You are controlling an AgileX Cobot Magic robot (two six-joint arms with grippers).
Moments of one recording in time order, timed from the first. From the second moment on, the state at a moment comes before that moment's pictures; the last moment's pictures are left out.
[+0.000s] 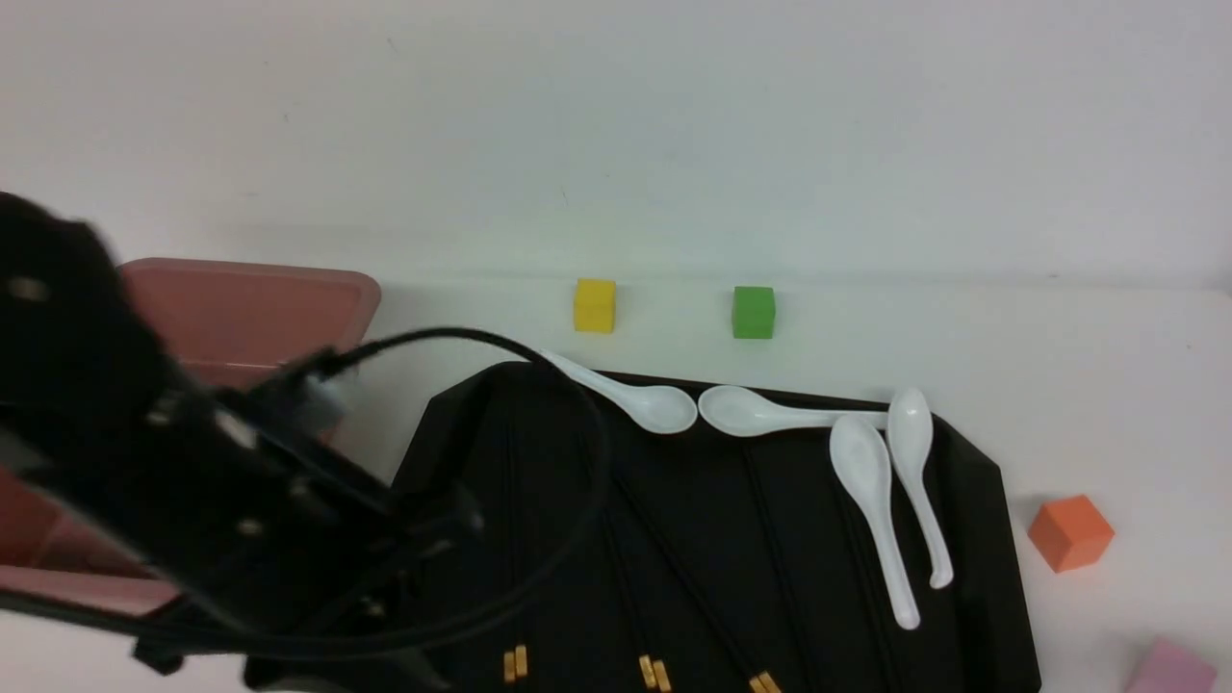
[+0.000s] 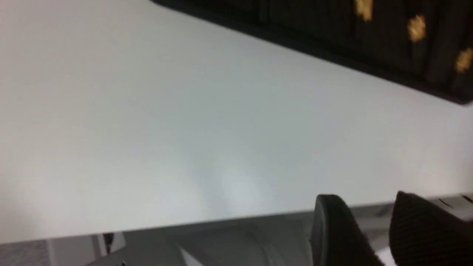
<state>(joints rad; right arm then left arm) 0.04 -0.01 0.02 -0.01 0.37 0.11 -0.44 1.35 -0.98 -0.38 1.04 -0.50</state>
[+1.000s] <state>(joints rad) 0.04 -0.01 0.02 -0.01 0.37 0.11 -0.60 1.91 -1.28 0.01 0.91 -0.77</state>
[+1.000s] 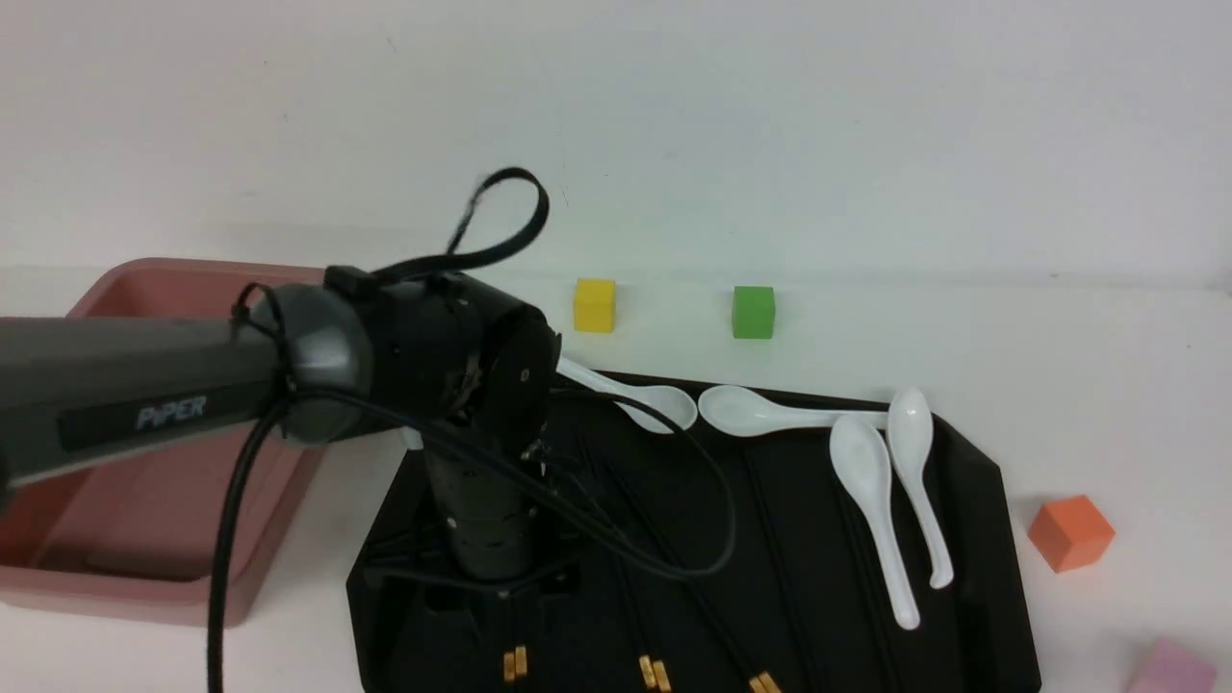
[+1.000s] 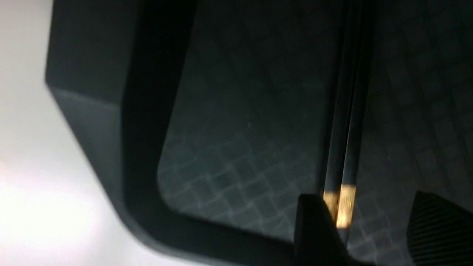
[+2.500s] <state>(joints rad) 0.04 -0.01 0.02 -0.01 0.37 0.11 -0.49 1.55 -1.29 0.11 0.99 -0.79</state>
